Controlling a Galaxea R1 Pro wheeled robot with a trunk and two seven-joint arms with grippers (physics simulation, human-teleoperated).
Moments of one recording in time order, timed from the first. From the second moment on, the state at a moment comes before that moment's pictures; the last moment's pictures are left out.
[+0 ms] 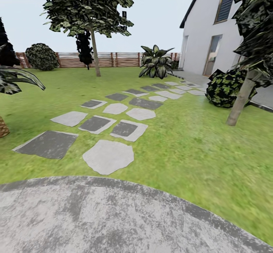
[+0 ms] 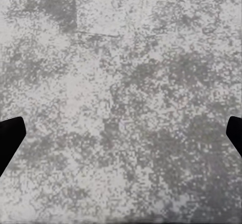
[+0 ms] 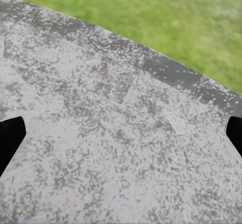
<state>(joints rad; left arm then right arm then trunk) -0.21 0.08 0.07 -0.29 -0.01 -0.29 0.01 -0.08 -0.13 0.00 -0.50 0.00 -0.43 -0.01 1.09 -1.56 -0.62</state>
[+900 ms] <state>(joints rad) -0.21 0.08 0.07 -0.29 -0.01 -0.29 0.01 -0.08 -0.13 0.00 -0.50 0.00 -0.43 -0.01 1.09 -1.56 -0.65</state>
